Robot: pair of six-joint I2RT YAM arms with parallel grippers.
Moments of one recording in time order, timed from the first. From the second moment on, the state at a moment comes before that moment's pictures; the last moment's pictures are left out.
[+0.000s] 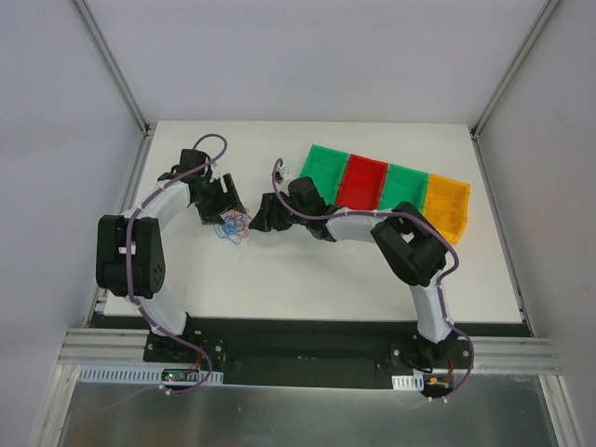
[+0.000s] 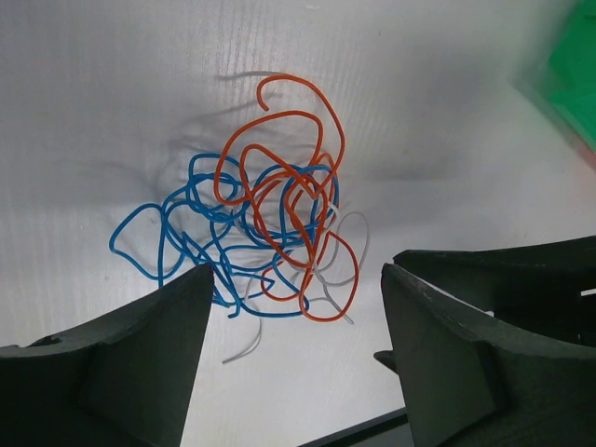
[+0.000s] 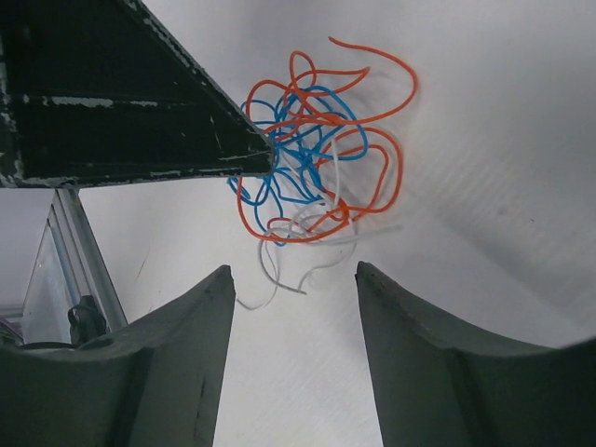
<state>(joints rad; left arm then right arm) -0.07 1.68 1.13 -0.55 0.34 -0.48 0.80 2.07 1.27 0.33 -0.37 0.63</state>
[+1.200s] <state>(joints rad) -0.07 1.70 1.13 -0.55 0.39 -0.51 0.92 2.17 1.44 0.14 -0.29 0.53</state>
